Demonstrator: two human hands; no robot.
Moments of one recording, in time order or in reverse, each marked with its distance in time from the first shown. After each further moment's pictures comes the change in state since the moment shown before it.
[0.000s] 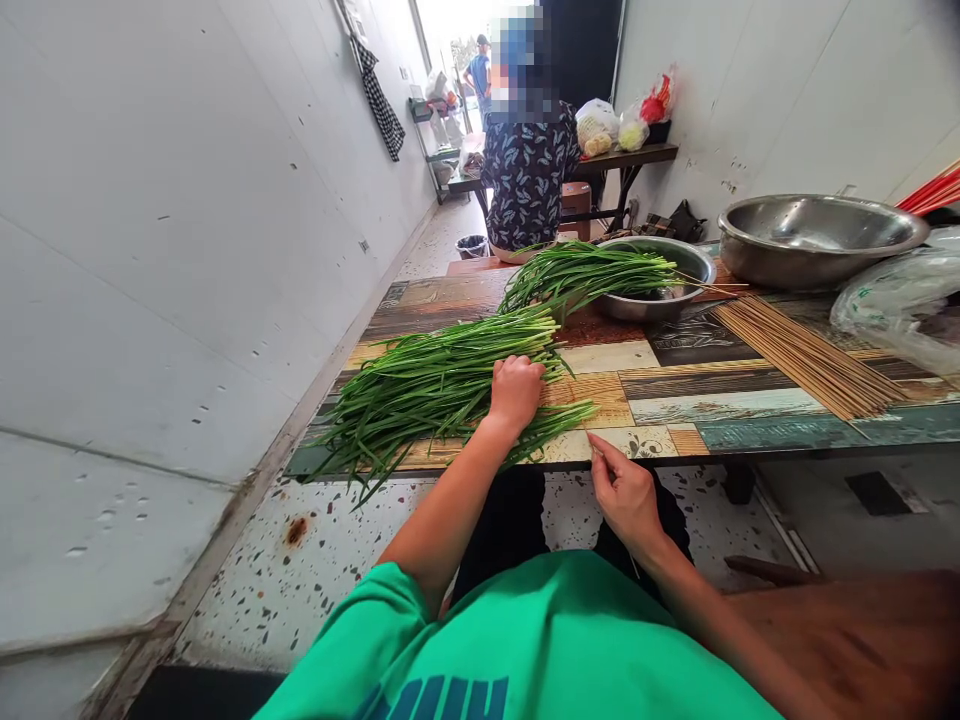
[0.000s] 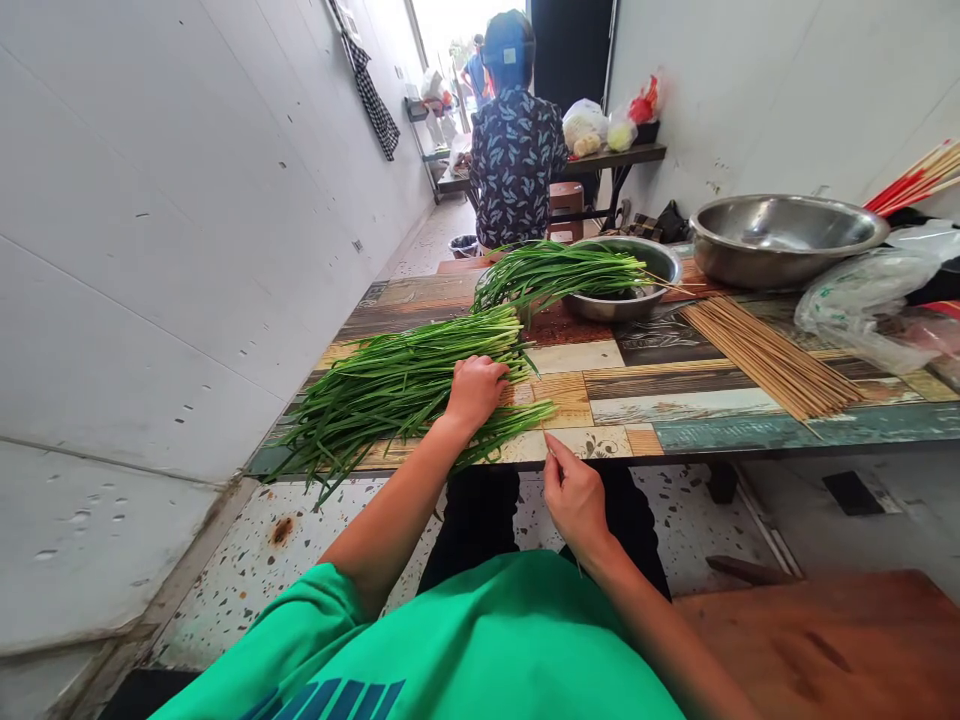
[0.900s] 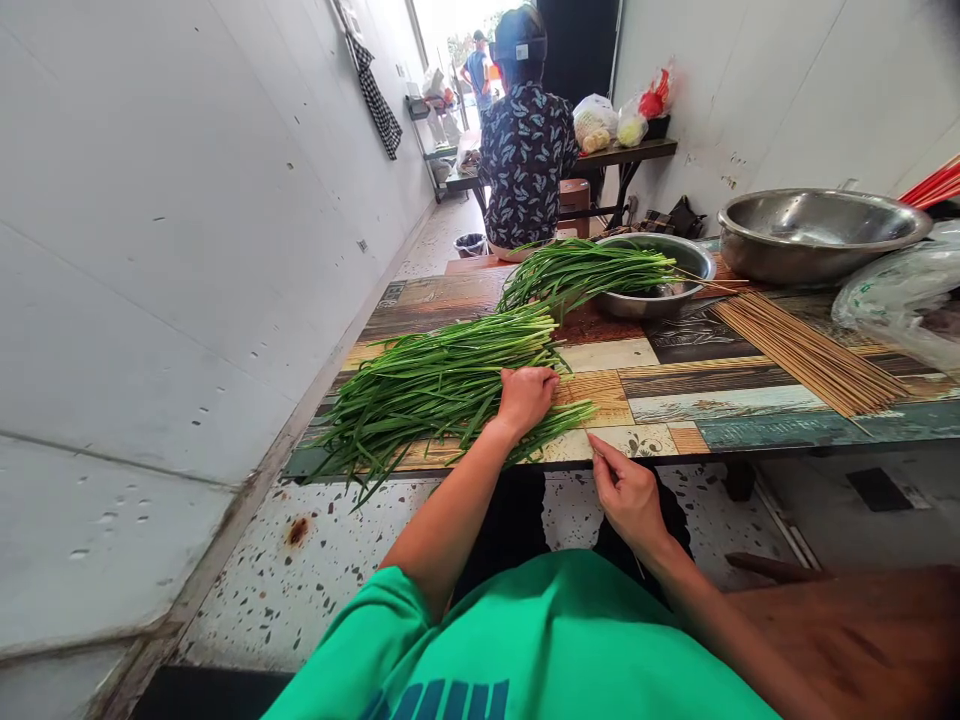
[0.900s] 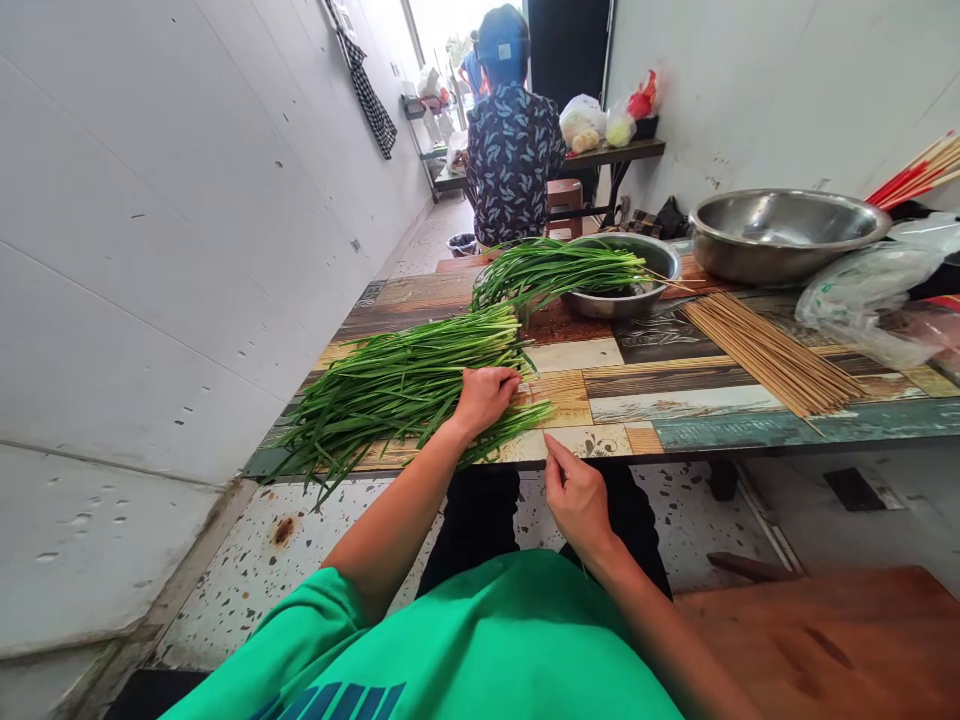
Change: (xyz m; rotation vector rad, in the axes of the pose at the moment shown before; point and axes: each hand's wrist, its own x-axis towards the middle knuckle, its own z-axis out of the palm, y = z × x) left_hand 0.001 0.010 0.010 -0.385 -0.017 -0.028; right_hand -0.002 0.005 -0.001 0.034 0.000 -0.022
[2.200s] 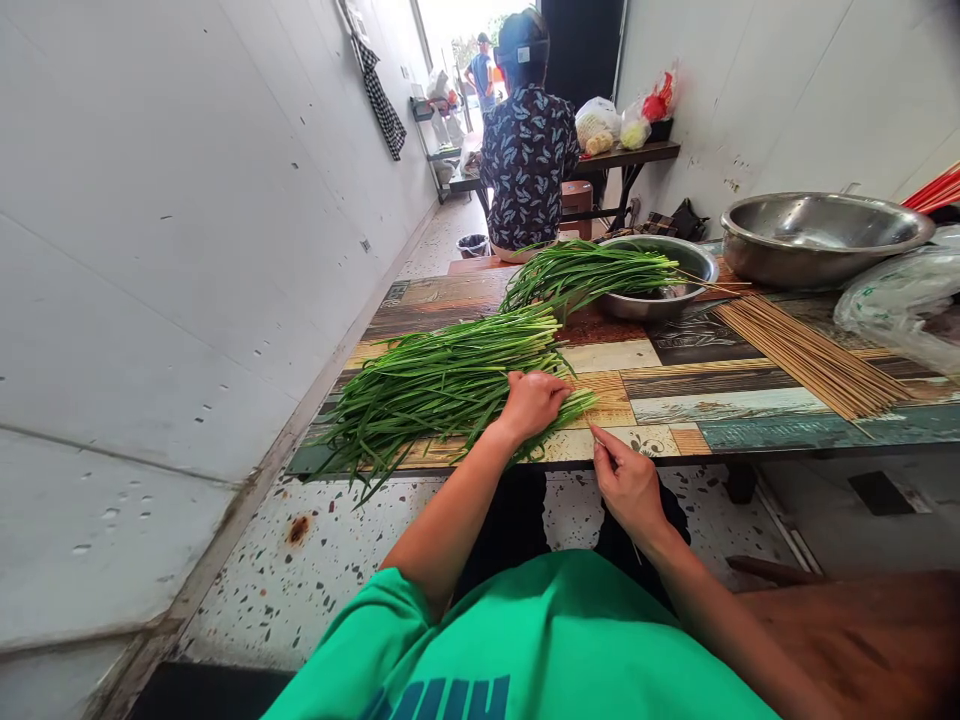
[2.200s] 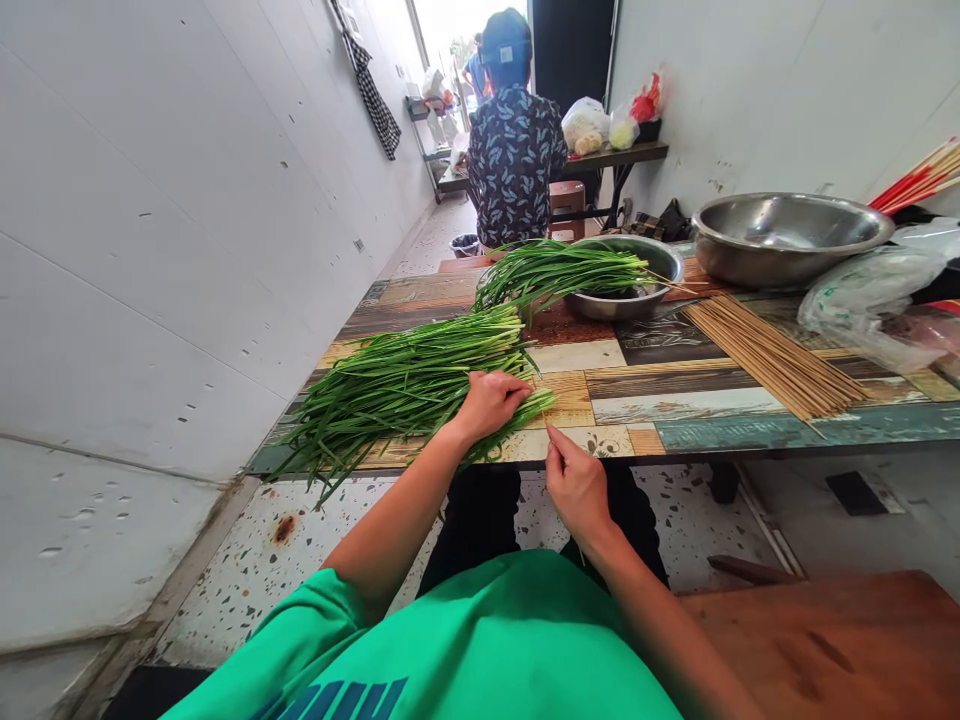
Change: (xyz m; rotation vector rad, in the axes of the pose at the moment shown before) left_hand -0.010 0.002 -0.003 -0.009 -0.066 0.151; right_hand 0.014 -0.006 -0.002 -0.095 -0.005 0.011
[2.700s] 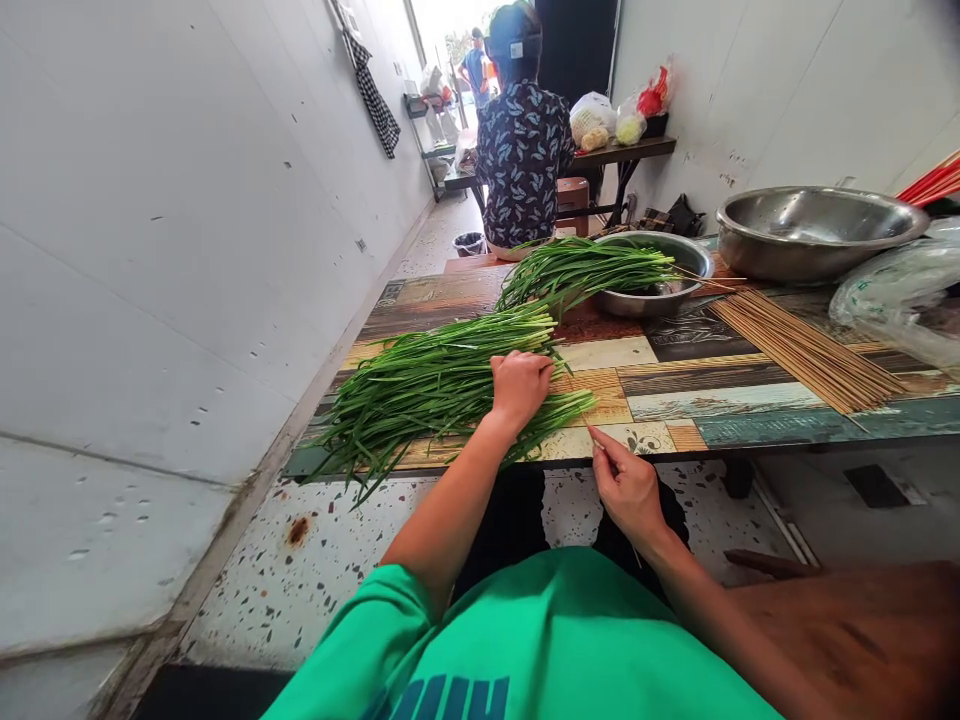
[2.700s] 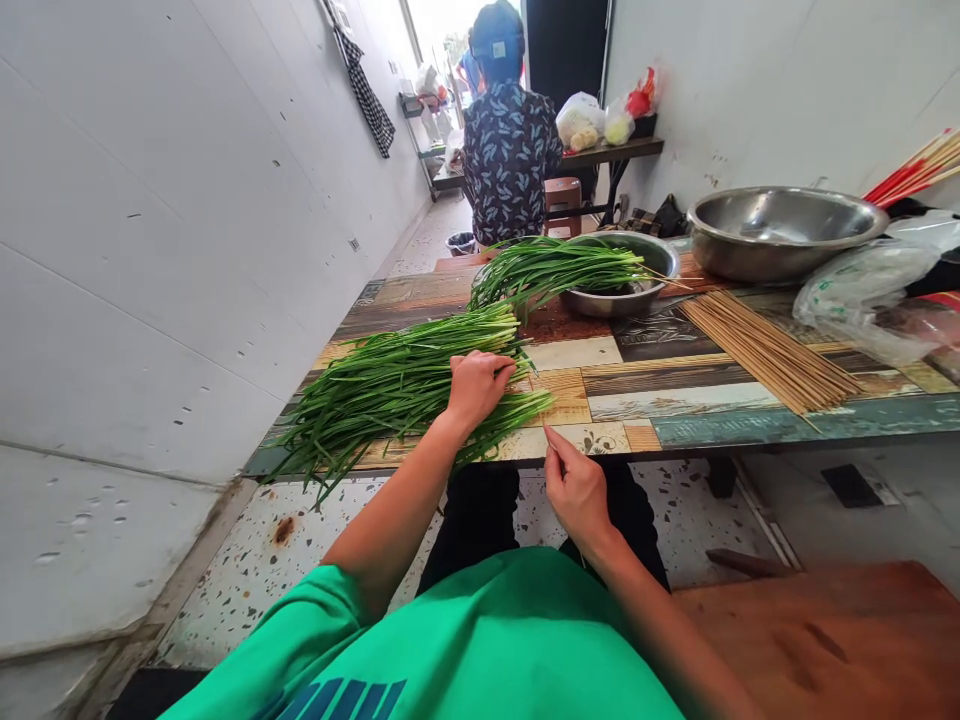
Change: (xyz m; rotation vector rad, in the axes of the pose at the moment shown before) left_hand 0.013 0.003 -0.013 0.127 0.134 -0.174; right_hand -0.008 0.000 -0.002 0.089 0.005 -0.011
